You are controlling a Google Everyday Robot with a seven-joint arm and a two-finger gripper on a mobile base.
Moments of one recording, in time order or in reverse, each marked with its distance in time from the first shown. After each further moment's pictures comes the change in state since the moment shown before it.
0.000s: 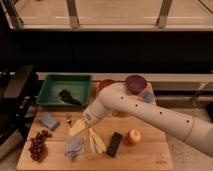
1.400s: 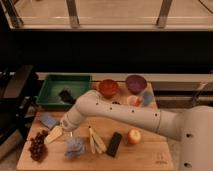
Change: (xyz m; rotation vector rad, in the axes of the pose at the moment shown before) arm 0.037 -0.045 0.091 0.122 0.023 0.020
